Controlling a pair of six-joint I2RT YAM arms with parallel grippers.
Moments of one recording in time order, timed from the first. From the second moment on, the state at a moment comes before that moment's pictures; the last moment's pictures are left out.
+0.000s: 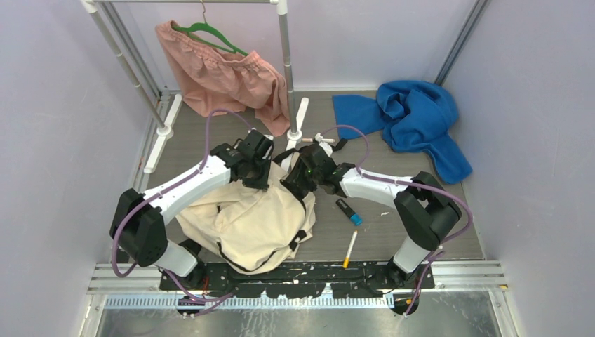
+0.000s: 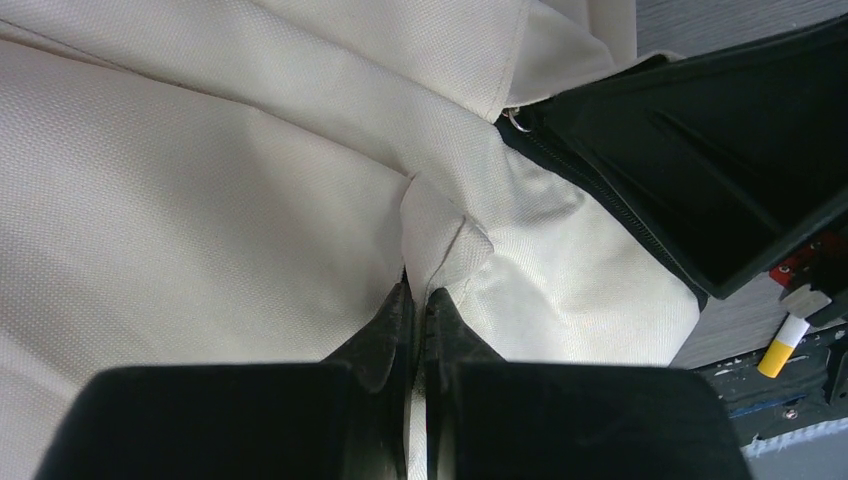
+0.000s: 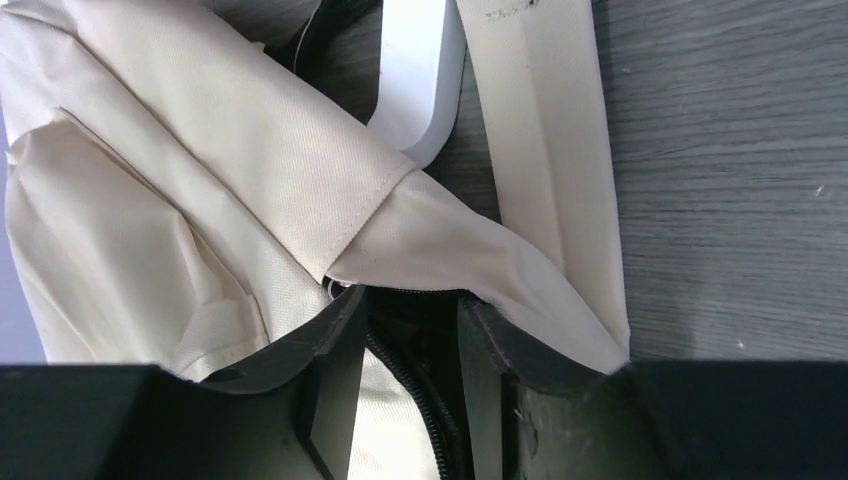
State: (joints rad) left arm -0.66 1.50 1.17 -0.77 -0.06 -0.44; right arm 0.76 1.65 0.96 -0.08 0.06 1.02
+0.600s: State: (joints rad) left arm -0.66 1.49 1.16 -0.76 -0.05 -0.44; right arm 0.73 1.75 0.96 0.12 -0.16 1.04
